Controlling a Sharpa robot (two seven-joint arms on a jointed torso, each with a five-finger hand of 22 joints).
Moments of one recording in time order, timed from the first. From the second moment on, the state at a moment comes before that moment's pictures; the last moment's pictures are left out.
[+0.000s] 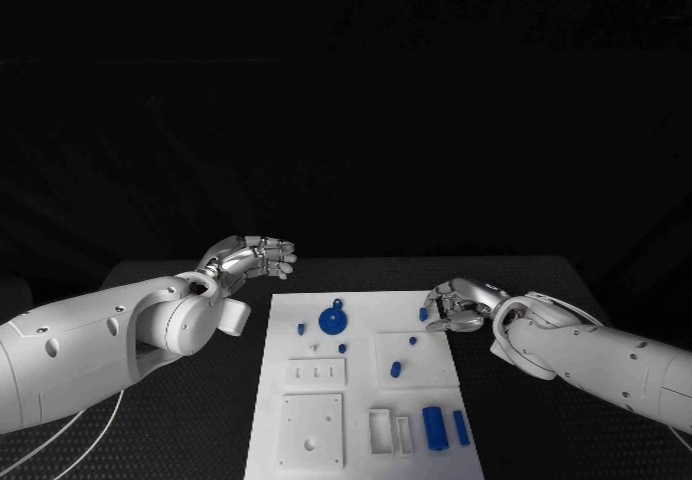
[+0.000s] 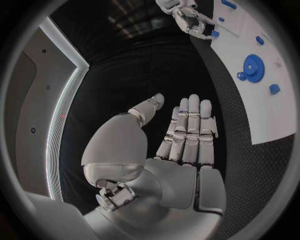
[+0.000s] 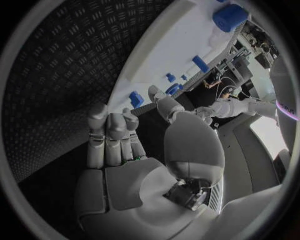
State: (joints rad) left arm 1.31 -0.80 -0.13 1.37 -0.07 -0.26 0.28; left_hand 1.09 -0.09 0.54 -0.20 0.09 0.79 0.19 0.32 0.49 1.15 0.13 0.12 0.11 0.97 0.09 0.49 0.55 0.05 0.81 -0.01 0.44 1.31; right arm 1.08 -0.76 -0.02 1.10 -1.27 -0.32 0.14; right_hand 1.02 -0.23 0.54 -0.24 0.10 0.83 0.14 0.29 0.42 1.06 0.03 1.22 1.03 1.30 -0.07 1.25 0.97 0.20 1.24 -0.06 1.00 1.31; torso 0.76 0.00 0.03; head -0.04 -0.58
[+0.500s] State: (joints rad) left arm 1.31 -0.80 -0.13 1.37 -0.07 -0.26 0.28; left_hand 1.09 -0.09 0.54 -0.20 0.09 0.79 0.19 0.32 0.49 1.15 0.13 0.12 0.11 0.97 0.09 0.49 0.55 0.05 0.81 -0.01 0.44 1.31; right arm 1.08 -0.73 -0.02 1.06 -1.27 -0.33 0.14; right_hand 1.08 -0.17 0.63 -0.20 0.05 0.83 0.14 0.29 0.42 1.06 0.03 1.22 1.03 1.30 -0.07 1.25 0.98 0.20 1.24 -0.06 0.99 1.31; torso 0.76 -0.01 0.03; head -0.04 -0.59
